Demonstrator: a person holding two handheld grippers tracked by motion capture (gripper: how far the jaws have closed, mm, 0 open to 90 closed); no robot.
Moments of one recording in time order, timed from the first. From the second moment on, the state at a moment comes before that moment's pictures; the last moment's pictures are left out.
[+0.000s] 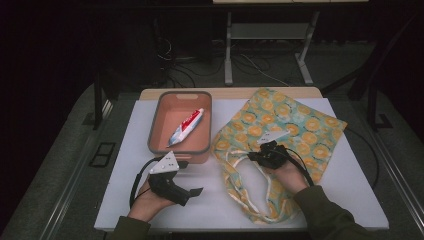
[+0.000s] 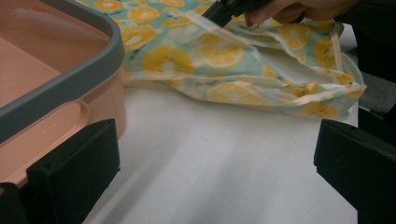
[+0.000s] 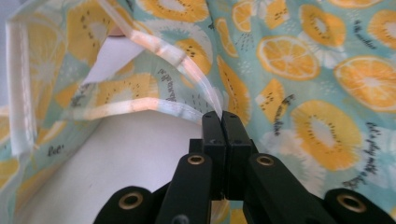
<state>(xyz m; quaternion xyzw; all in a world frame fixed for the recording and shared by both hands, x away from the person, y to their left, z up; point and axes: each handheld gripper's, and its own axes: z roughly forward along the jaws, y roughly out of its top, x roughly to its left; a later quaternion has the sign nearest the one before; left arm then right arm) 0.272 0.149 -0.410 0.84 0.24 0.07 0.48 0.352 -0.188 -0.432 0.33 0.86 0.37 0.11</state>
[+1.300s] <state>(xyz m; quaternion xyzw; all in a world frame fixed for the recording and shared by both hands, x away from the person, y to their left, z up) 0.270 0.147 -0.415 0.84 0.24 0.07 0.48 0.244 -0.172 -0.445 0.16 0.92 0.36 0.00</state>
